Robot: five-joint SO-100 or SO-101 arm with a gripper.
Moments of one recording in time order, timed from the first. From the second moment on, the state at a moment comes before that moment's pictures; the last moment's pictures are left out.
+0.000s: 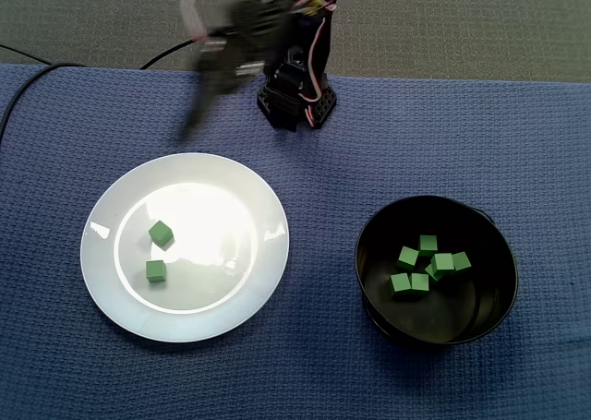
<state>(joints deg) 33.3 105.0 58.8 61.4 -14.3</state>
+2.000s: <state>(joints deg) 40.2 51.9 63.4 78.4 6.9</state>
